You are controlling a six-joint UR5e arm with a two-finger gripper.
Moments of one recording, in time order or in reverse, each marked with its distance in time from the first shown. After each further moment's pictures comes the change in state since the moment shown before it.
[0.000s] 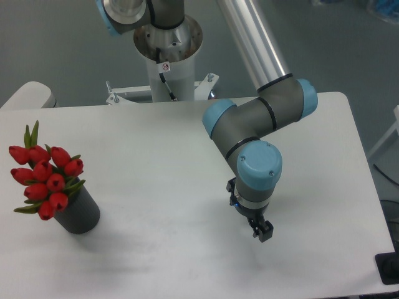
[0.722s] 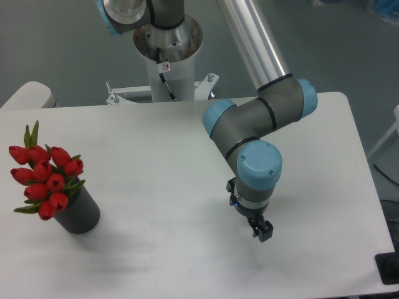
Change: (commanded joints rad) arm 0.000 0.008 -0.009 -0.002 -0.014 -0.008
